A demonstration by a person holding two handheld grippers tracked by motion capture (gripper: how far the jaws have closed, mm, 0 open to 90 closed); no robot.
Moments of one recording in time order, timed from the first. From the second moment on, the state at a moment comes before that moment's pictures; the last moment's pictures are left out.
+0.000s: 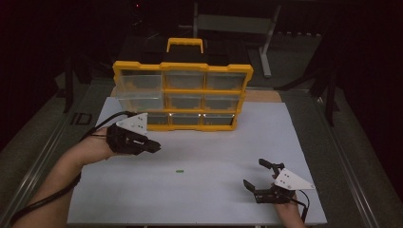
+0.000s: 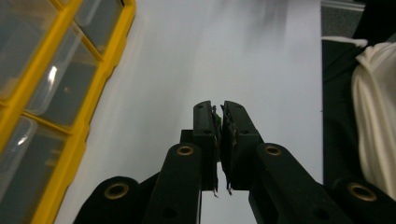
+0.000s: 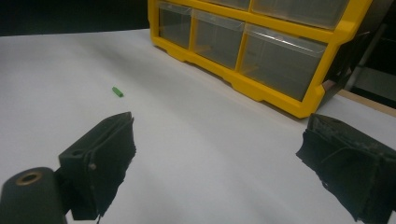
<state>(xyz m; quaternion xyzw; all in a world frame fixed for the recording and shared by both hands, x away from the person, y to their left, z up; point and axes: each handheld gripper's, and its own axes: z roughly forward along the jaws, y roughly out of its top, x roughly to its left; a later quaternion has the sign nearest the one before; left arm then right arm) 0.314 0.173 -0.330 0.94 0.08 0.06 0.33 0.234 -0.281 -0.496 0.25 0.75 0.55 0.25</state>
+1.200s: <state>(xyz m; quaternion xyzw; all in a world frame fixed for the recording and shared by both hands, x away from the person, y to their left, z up) 0.332 0.205 -0.206 0.90 0.13 0.17 0.39 0.233 -0.280 -0.496 0.25 0.75 0.55 0.25</state>
